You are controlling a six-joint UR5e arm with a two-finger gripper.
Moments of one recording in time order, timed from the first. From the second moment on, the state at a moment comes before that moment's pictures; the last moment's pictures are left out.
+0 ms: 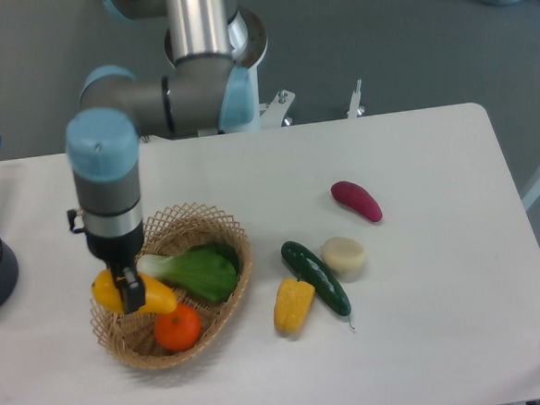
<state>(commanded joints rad) 2.17 -1.81 -1.68 -0.85 1.38 1.13</state>
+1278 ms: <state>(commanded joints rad) 2.64 -1.87 -1.52 -0.85 1.18 1.30</state>
